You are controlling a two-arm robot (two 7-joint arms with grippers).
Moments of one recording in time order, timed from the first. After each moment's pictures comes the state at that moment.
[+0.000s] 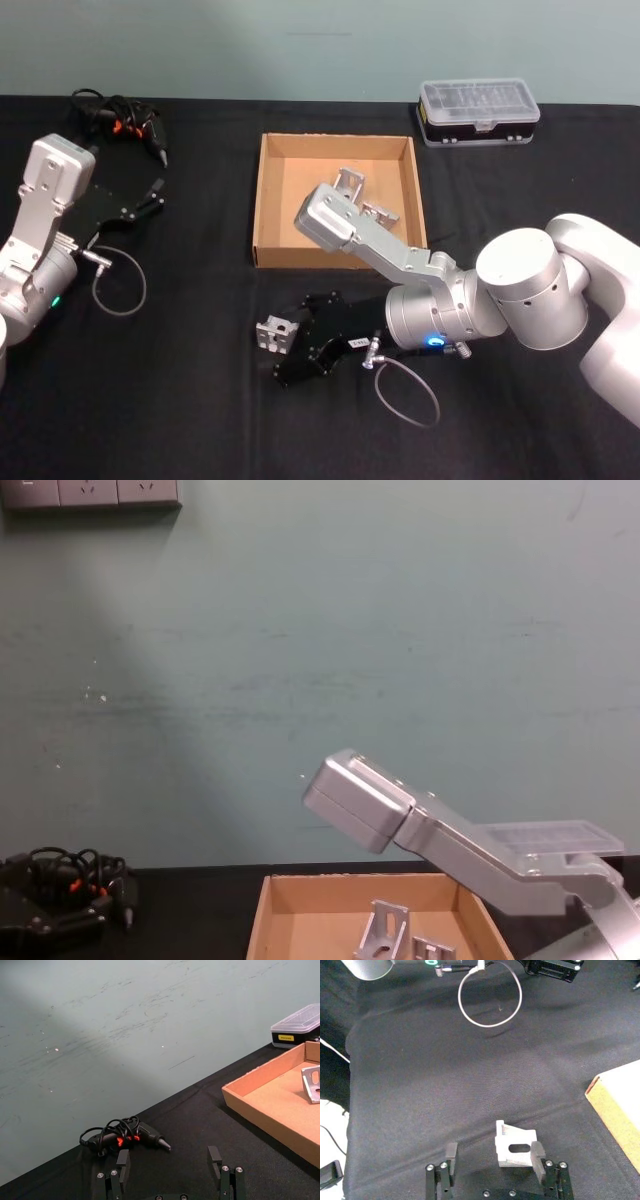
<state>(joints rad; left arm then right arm) -0.20 0.60 0.45 -1.41 -0.25 -0.12 0.03 0.52 0.48 -0.85 -1.54 0.32 0.55 0.67</state>
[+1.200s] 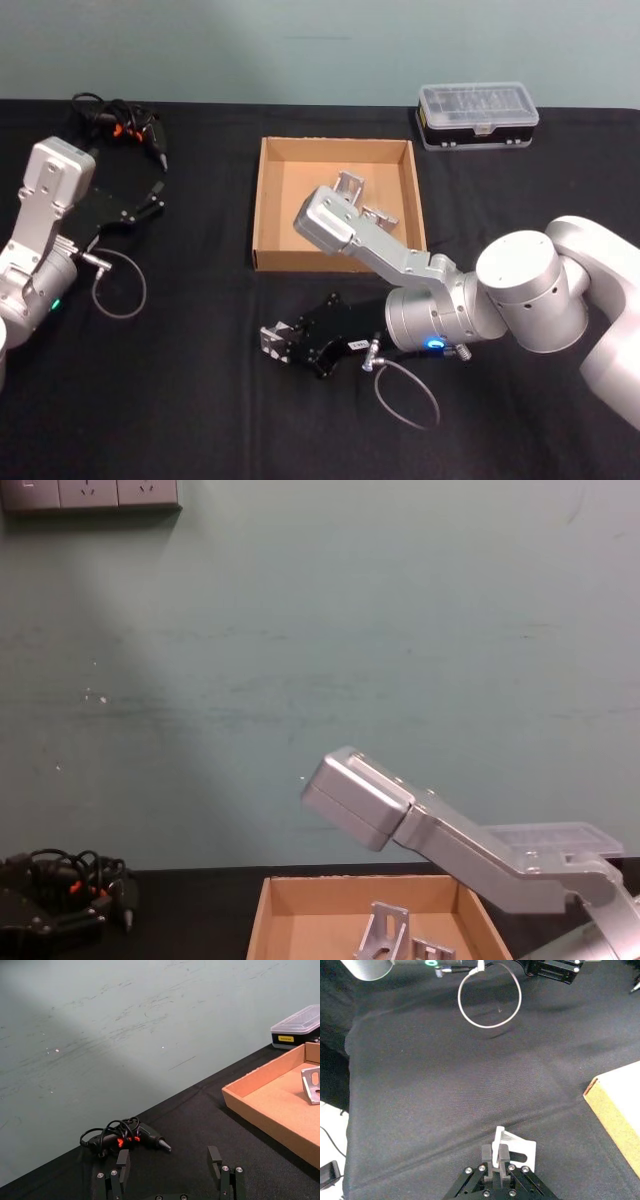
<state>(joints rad) -0.20 0.60 0.45 -1.41 -0.25 -0.12 0.03 0.52 0.48 -0.85 -1.54 0.32 0.55 0.66</state>
